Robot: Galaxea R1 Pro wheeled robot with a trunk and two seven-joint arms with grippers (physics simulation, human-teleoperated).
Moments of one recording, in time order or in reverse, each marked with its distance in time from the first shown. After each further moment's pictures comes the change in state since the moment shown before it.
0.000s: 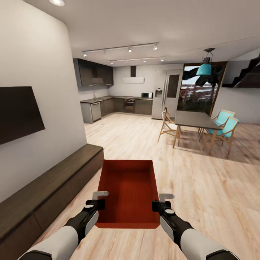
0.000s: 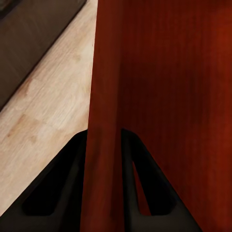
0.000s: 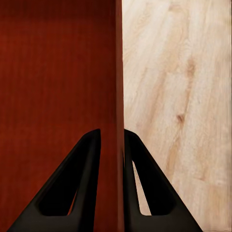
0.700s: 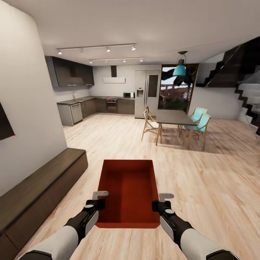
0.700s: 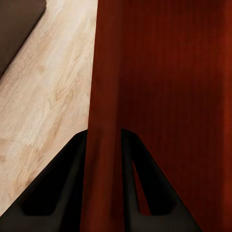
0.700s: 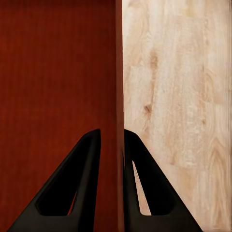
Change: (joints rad) left arm 0.000 -0.001 0.002 -0.001 -0.002 -0.001 0.000; right arm 0.000 -0.001 0.001 -0.002 0.000 0.000 0.000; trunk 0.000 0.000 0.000
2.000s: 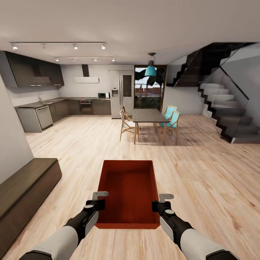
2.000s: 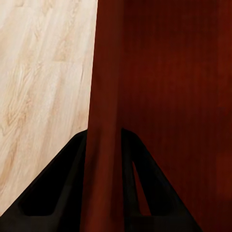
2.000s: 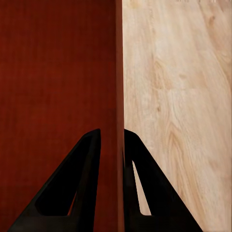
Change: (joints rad) left arm 0.000 0.002 -0.007 0.004 0.008 0.002 0.000; right arm 0.000 0.001 -0.001 0.006 0.001 0.000 0.000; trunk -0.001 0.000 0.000
